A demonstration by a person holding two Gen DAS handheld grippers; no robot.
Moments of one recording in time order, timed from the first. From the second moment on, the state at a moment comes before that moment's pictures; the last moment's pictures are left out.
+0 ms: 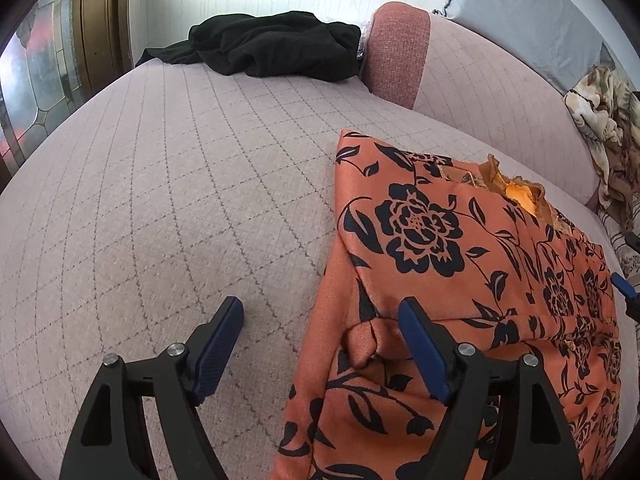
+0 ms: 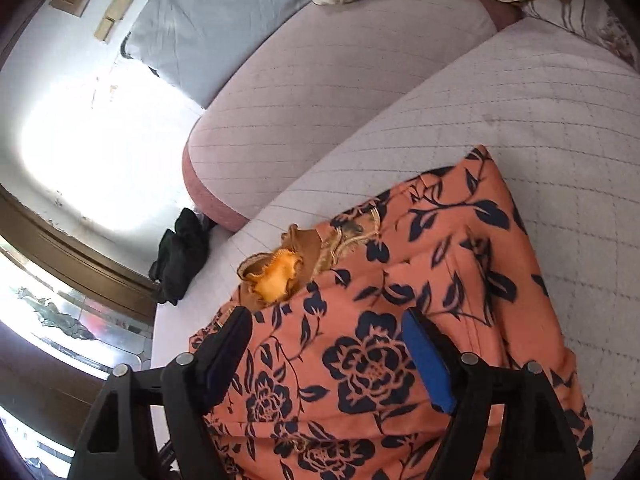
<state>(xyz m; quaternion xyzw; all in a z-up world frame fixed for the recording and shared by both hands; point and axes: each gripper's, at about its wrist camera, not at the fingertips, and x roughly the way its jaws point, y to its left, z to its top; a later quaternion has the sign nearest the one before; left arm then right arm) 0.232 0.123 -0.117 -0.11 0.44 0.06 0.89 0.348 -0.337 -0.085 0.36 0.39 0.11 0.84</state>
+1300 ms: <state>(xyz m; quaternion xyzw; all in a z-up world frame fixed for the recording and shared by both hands) -0.001 0.153 -0.070 -0.18 0.44 -0.01 0.88 0.032 -0.464 -0.074 0.33 0.49 0.08 0.81</state>
